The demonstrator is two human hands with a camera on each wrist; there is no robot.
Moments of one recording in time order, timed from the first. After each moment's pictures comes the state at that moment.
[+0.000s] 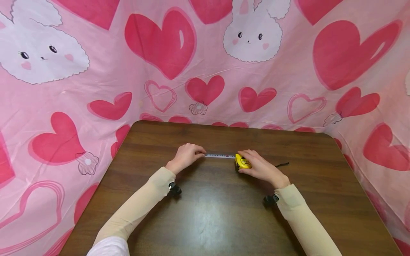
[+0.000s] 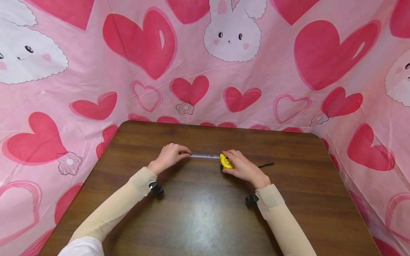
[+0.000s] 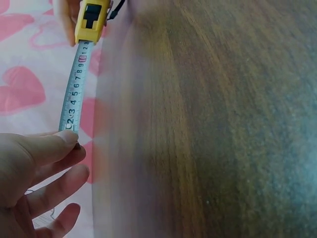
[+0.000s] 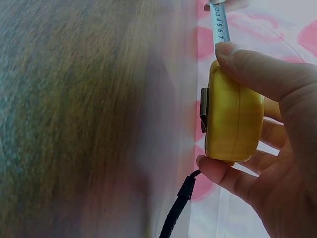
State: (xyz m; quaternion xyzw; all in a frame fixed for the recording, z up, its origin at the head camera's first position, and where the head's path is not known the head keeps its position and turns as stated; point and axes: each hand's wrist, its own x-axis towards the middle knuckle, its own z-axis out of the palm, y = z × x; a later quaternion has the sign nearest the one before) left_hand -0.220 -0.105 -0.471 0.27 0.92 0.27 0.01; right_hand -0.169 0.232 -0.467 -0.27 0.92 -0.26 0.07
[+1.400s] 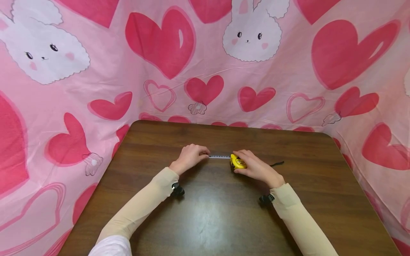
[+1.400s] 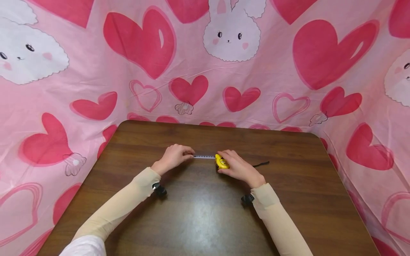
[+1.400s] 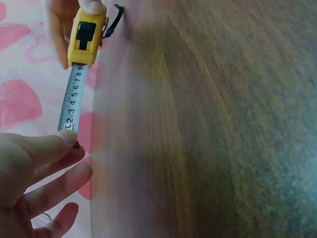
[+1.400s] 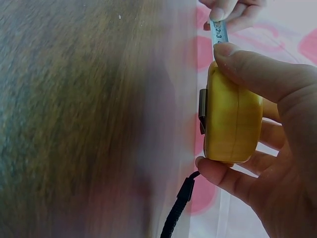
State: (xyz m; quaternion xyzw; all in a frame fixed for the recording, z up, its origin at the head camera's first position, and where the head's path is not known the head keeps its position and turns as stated) left_hand -0.219 -0.089 -0.473 0.28 0.92 0.27 0.01; right_hand -0.170 0.218 -0.468 -0.29 0.92 -0.26 0.06
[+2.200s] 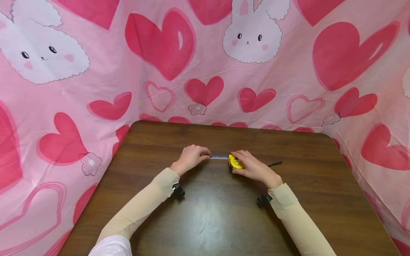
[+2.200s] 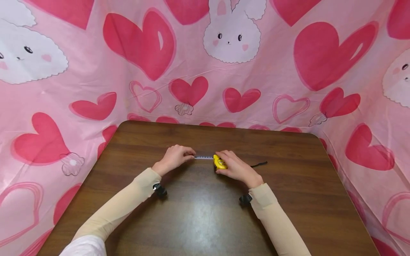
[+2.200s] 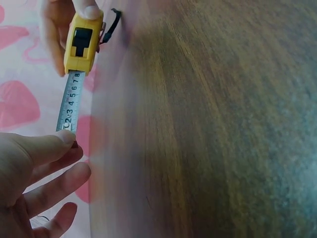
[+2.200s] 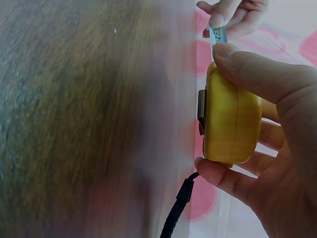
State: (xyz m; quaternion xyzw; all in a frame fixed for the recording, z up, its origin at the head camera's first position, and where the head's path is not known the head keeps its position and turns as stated) left_hand -0.220 -0.085 -0.471 0.29 0.92 0.25 0.01; right_hand -0.172 0.211 -0.463 -0.27 0.92 -0.26 0.08
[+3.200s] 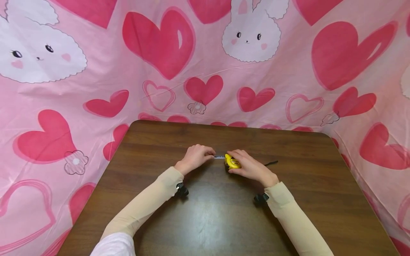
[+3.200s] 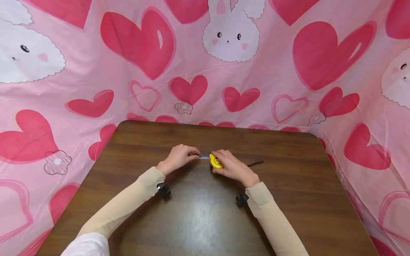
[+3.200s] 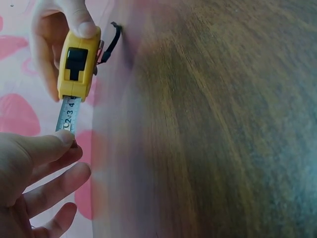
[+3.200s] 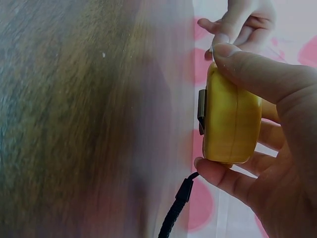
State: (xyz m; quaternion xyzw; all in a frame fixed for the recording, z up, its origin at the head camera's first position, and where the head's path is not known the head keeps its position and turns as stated) left_hand -0.216 -0.066 -0.468 0.31 0.92 0.25 0.01; right_hand -0.172 0.200 -0.465 -0.29 0.92 -0.26 0.07
